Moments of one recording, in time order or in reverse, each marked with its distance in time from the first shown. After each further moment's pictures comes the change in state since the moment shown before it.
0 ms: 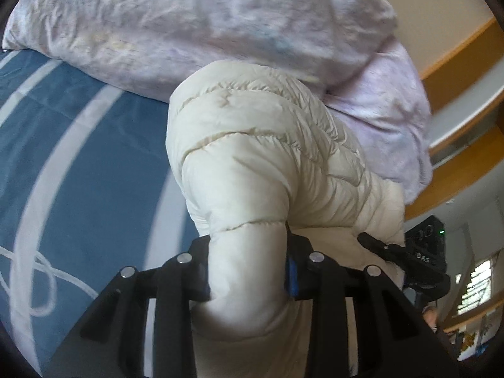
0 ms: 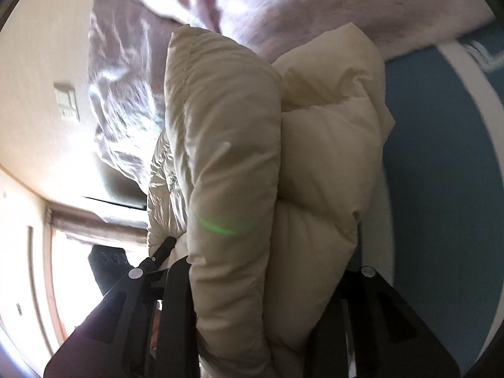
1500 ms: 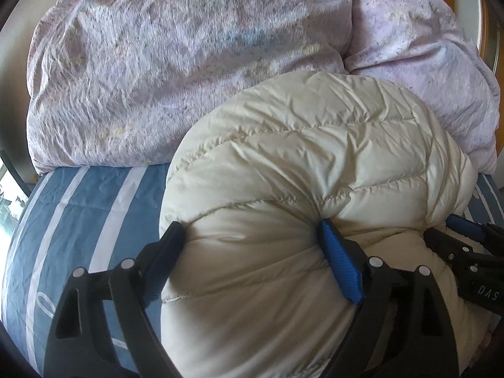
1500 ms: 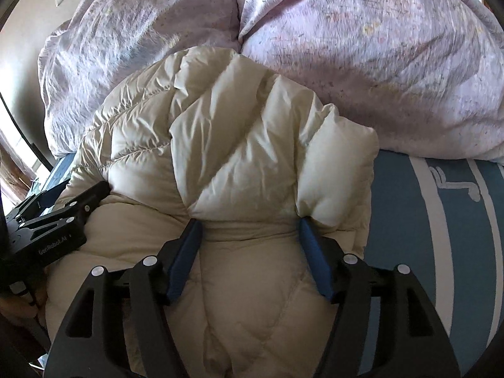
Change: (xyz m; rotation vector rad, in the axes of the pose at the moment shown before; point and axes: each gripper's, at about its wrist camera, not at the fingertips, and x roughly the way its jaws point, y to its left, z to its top) left arm 0.054 -0.051 -0.012 0.430 -0.154 0.477; right arm 0.045 0.061 -0.062 -0.479 -0.234 -0.553
